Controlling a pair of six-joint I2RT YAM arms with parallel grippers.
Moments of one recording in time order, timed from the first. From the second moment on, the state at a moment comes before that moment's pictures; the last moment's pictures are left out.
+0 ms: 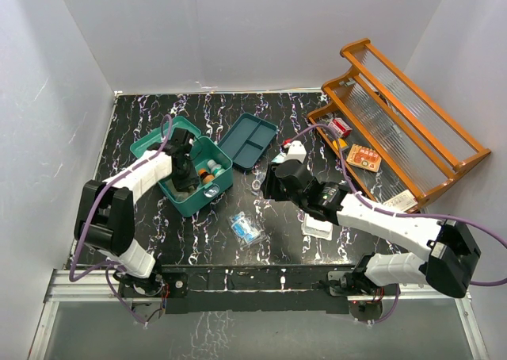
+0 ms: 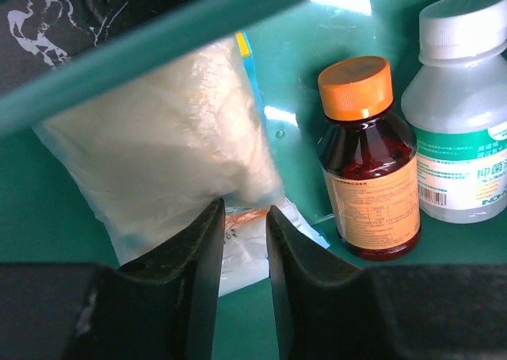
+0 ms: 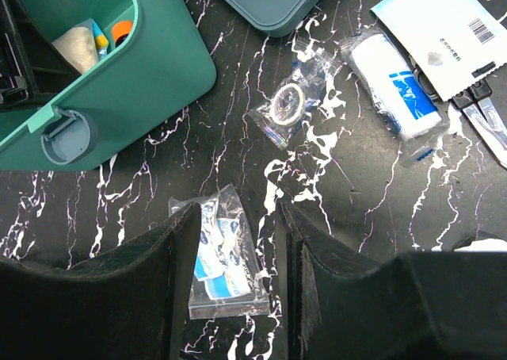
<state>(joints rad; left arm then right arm) -0.29 1.59 1.04 -0.72 -0.11 -0.61 0.91 1.22 0.87 -0.27 0.33 0.68</state>
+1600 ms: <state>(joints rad) -0.29 0.62 0.97 -0.50 -0.05 -0.45 0.92 1.61 0.88 -0.29 -0.03 0.52</state>
